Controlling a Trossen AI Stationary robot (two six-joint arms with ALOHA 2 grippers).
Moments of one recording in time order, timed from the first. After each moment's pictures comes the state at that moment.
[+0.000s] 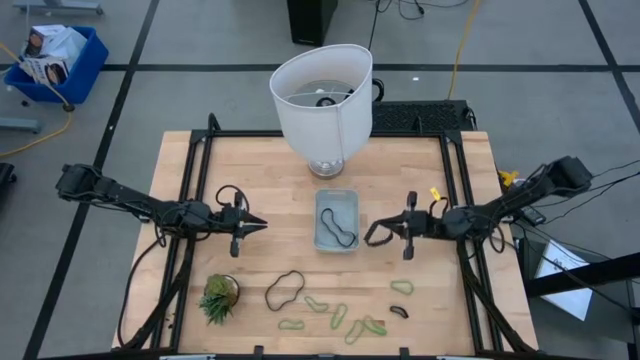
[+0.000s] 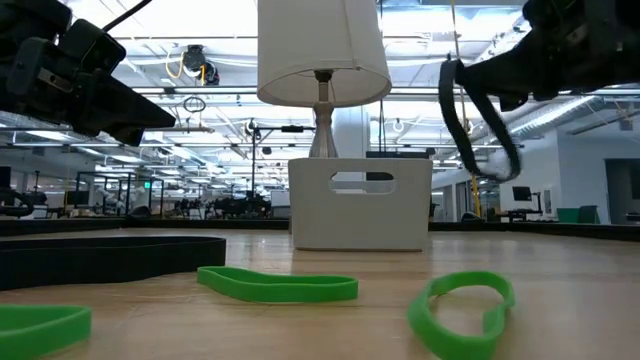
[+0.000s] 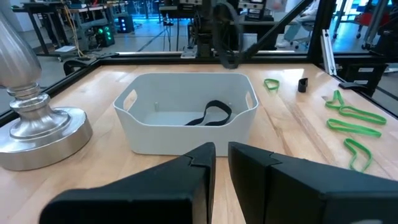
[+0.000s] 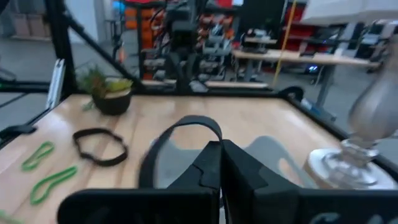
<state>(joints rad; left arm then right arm) -0.21 0.75 0.01 0.58 -0.20 -0.03 0.35 0.93 0.14 0.74 0.49 -0.02</state>
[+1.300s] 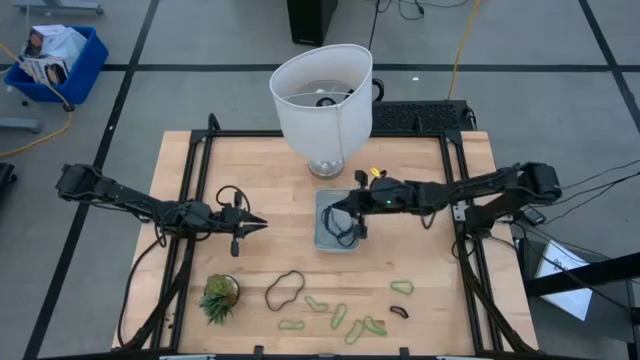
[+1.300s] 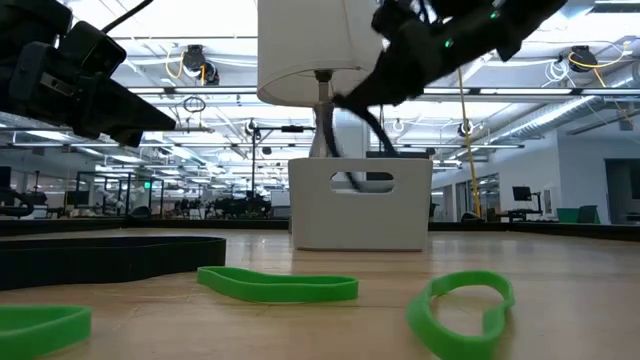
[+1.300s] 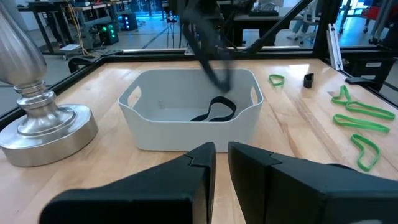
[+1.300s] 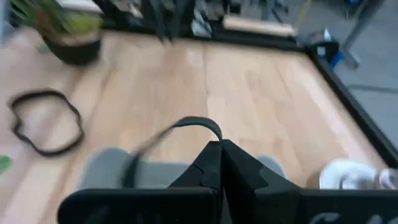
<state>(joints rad) -0.21 0.75 0.01 0.57 -0.22 -0.02 -0.02 1.43 0.79 0.20 0.07 -0.11</state>
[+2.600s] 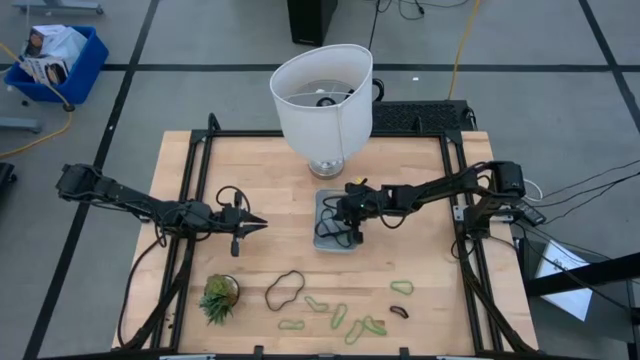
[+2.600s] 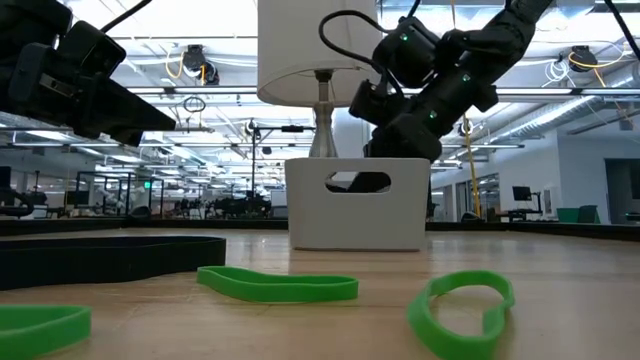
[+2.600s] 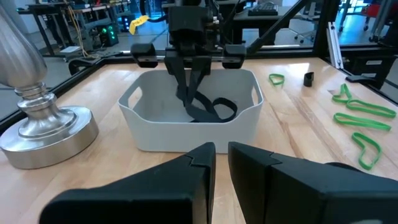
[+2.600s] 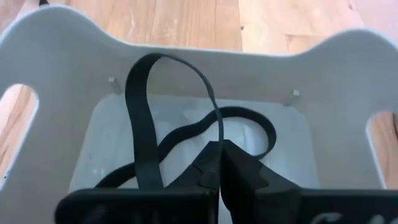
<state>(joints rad) -0.21 0.75 0.01 0.57 -0.22 -0.01 -0.08 1.70 0.82 0.14 -0.05 -0.09</state>
